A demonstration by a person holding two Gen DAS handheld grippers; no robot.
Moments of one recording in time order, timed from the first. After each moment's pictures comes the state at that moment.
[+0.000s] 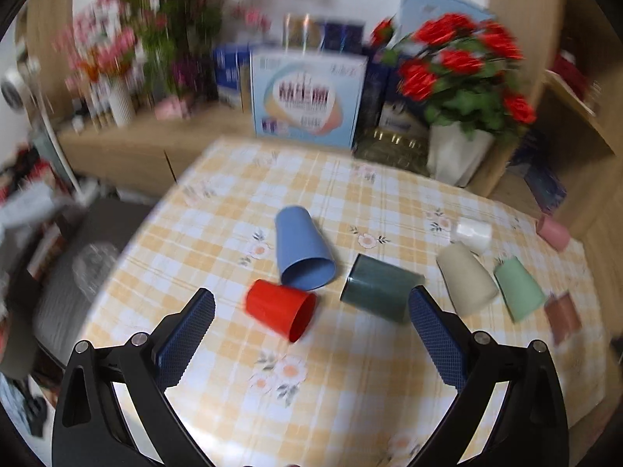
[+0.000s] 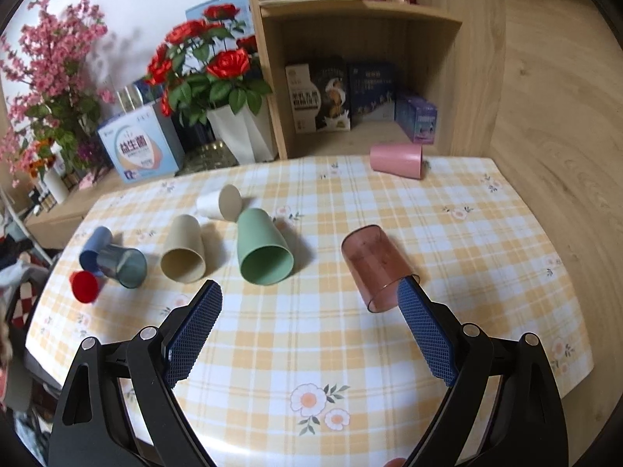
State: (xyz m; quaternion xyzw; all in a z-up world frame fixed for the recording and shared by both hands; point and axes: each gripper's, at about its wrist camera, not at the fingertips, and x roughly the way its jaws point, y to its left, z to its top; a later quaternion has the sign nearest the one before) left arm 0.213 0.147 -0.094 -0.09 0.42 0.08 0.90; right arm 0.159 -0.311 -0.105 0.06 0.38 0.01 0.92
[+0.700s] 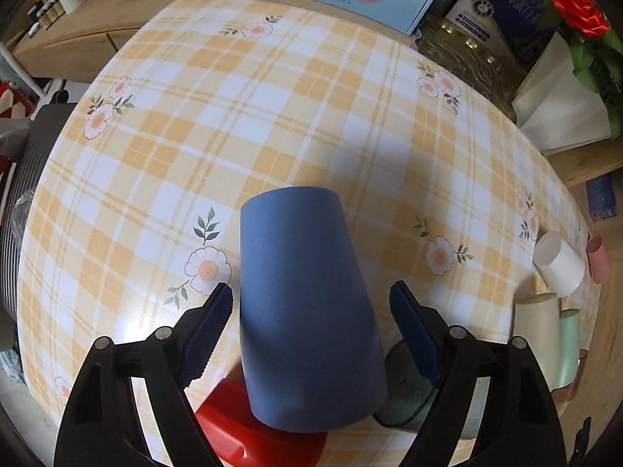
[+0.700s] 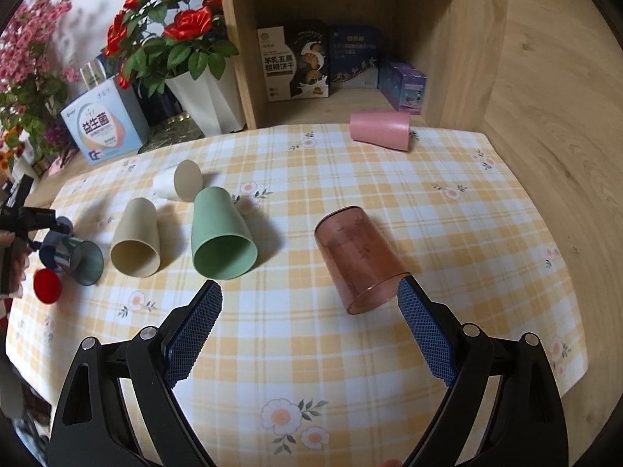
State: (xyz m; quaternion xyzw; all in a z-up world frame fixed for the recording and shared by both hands) left arm 0.396 0.201 -0.237 -0.16 0.62 0.08 0.76; right arm 0.206 -0.321 -0.140 0.05 0.44 -0.03 0.90
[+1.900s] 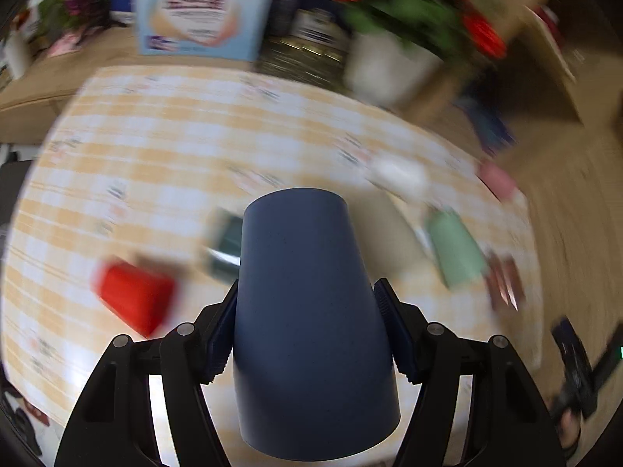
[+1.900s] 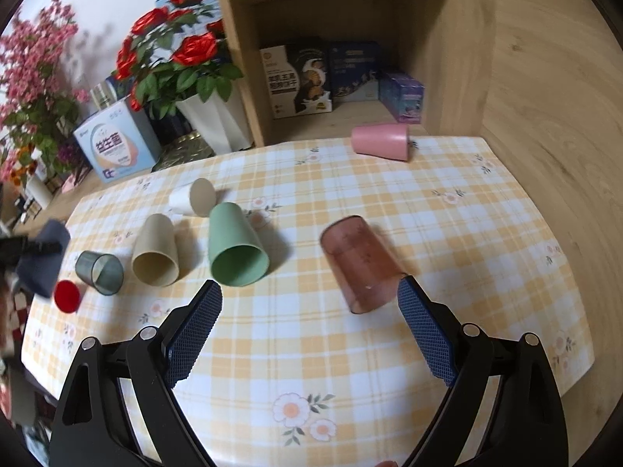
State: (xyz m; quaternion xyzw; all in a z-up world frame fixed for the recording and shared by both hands) left arm 0.276 0.060 -0.137 -0.13 0.55 -0.09 0.82; right arm 0.184 -0.338 -0.122 0.08 0.41 -0.02 0.91
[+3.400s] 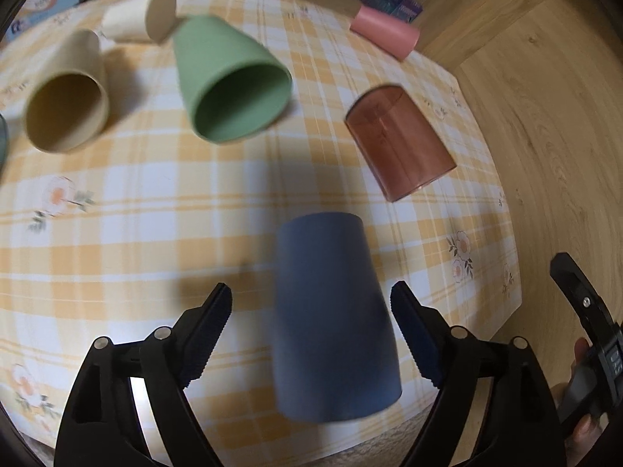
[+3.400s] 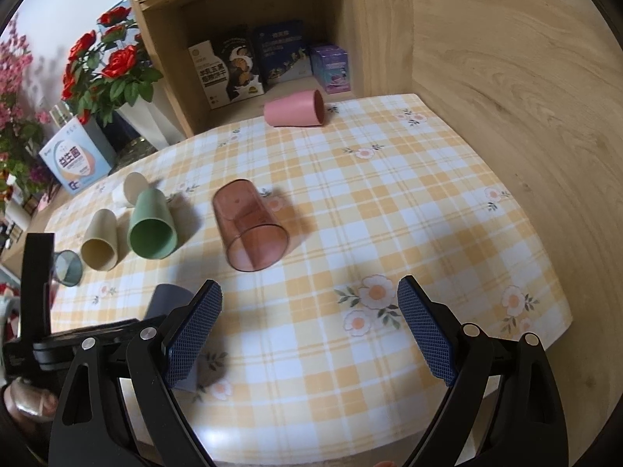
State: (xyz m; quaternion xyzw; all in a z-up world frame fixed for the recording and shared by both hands) left arm 0.223 -0.198 -0.227 -0.10 0.59 -0.19 0.78; right arm 0.140 -0.437 -0.147 0.12 0.43 -0.06 0.89
